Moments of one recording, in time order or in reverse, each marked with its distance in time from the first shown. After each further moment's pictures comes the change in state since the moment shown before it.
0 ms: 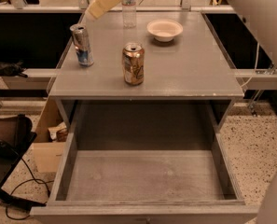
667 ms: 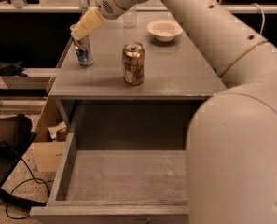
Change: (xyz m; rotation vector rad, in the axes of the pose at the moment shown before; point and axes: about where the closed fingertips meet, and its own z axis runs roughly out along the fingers) arm 0.025 0.012 0.121 -0.169 -0.011 0.062
